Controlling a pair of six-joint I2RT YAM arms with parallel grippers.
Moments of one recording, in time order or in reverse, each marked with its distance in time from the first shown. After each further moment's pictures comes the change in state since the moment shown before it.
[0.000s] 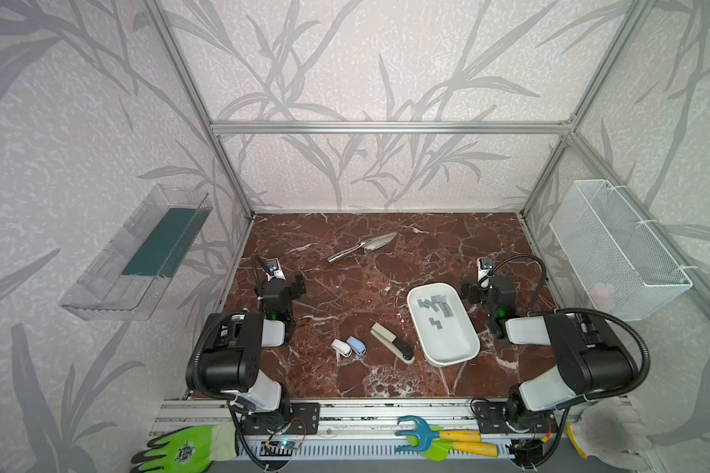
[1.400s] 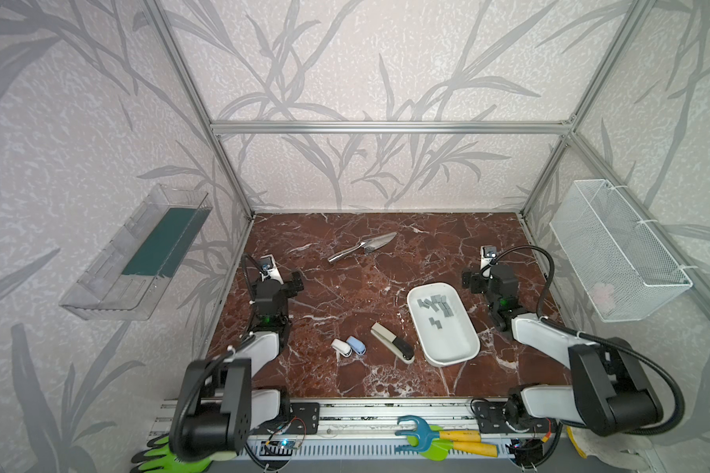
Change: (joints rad) left arm -0.007 -0.404 -0.004 -0.271 0.043 -0.035; right arm 0.073 -0.262 0.164 -0.399 0.143 0.077
